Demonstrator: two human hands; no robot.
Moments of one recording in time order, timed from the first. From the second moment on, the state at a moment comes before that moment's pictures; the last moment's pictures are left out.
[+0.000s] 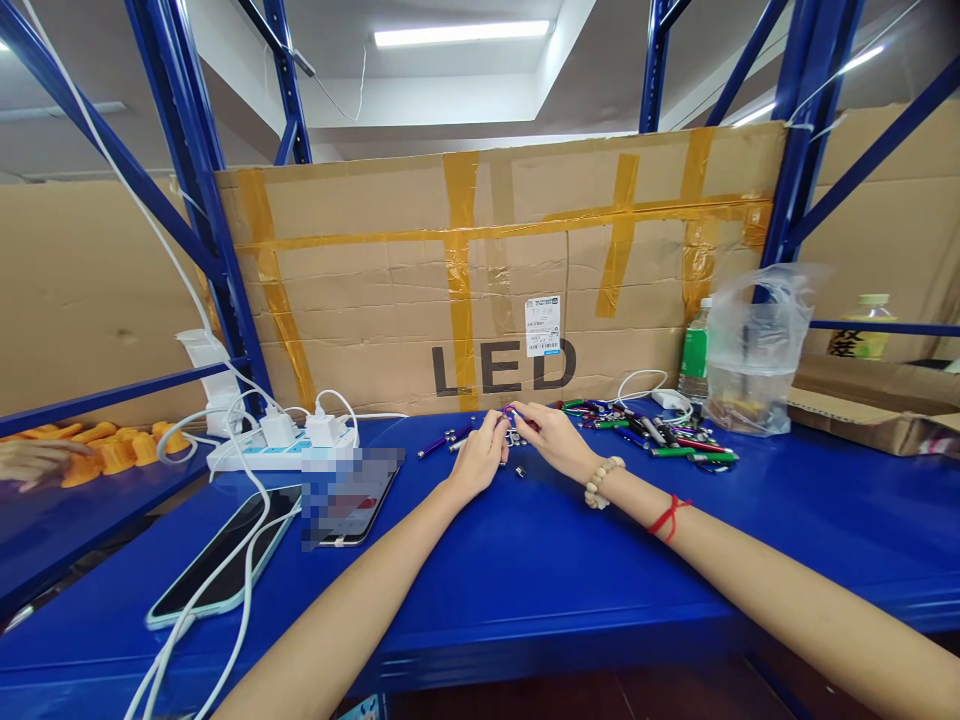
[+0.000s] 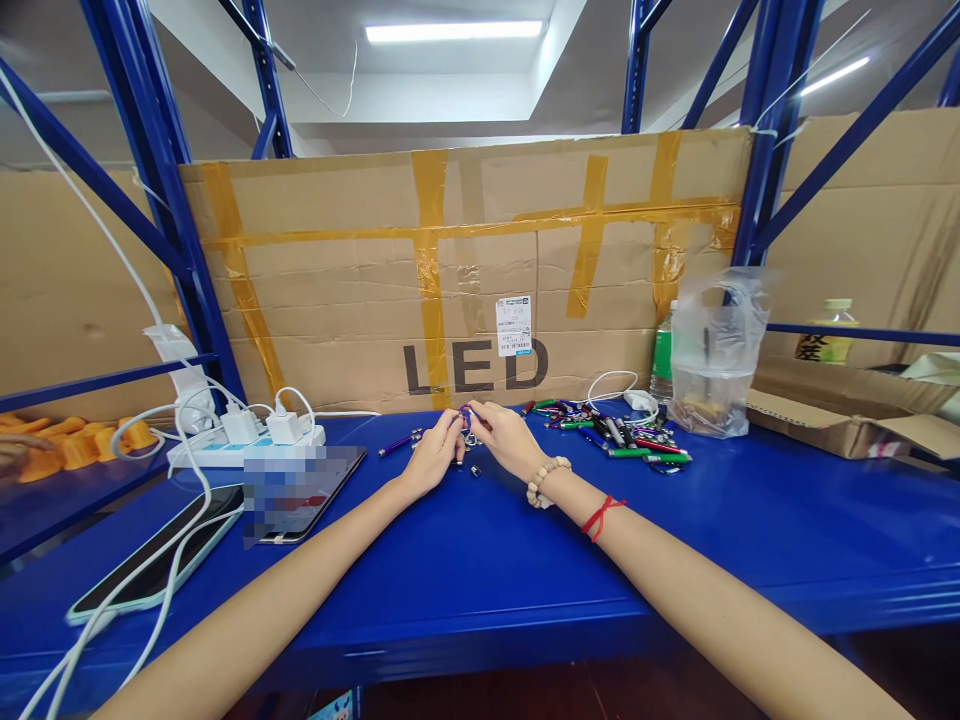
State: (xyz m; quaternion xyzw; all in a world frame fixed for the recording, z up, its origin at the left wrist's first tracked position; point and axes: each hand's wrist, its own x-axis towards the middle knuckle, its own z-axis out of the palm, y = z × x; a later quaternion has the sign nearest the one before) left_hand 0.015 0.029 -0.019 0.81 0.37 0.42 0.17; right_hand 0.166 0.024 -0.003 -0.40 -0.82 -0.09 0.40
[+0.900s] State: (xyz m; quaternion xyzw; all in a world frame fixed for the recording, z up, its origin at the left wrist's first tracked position) left_hand 0.020 0.035 -0.022 0.77 0.30 0.45 0.34; right_hand 0.169 0.029 -0.008 -0.38 -0.83 -0.08 0.39
